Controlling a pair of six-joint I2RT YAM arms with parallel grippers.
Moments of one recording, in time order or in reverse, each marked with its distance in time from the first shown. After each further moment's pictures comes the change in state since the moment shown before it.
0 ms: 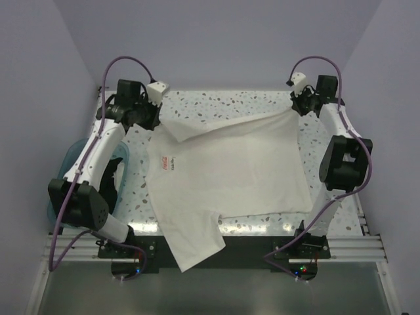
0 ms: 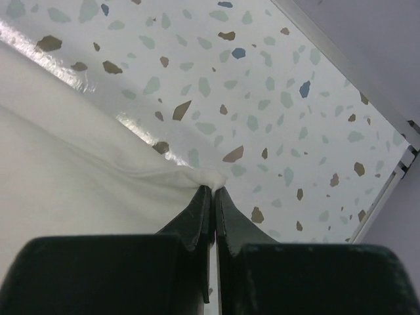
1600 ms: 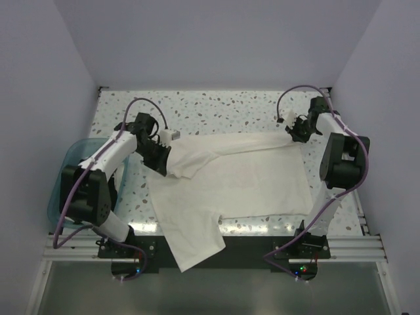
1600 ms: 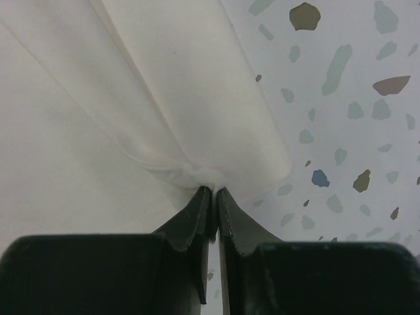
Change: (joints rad) left arm -0.036 0.006 -0.367 -0.247 0.207 0.006; right arm -0.024 0.011 -0.190 -0.263 0.051 -0.510
